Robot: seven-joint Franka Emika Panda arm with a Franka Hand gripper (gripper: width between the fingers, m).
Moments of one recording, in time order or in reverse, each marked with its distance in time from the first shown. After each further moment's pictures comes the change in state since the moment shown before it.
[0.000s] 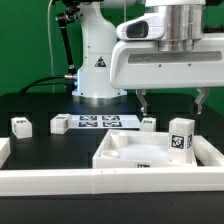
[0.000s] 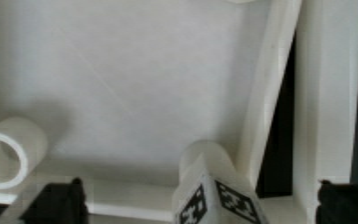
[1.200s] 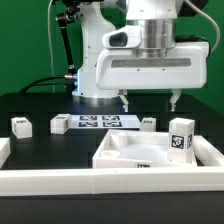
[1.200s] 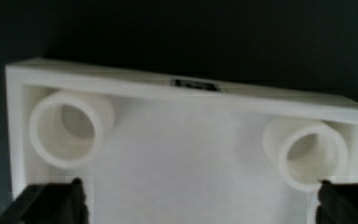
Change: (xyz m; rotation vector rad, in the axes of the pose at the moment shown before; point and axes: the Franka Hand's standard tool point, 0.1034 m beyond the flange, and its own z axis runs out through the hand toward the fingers) arm -0.096 0.028 0.023 -0.004 -0.037 0.078
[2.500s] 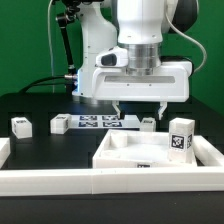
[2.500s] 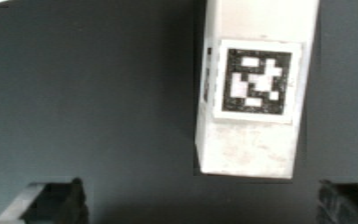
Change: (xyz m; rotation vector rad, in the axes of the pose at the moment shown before) arm -0.060 0.012 0.036 -0.001 -0.047 0.071
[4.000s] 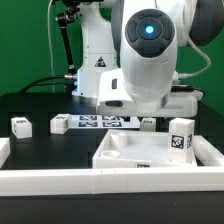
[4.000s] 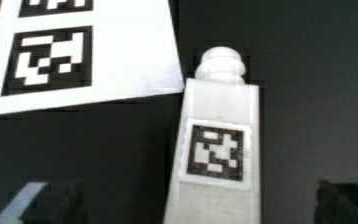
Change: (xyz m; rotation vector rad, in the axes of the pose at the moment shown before) arm -0.005 -0.012 0.009 -0.016 -0.752 -0.050
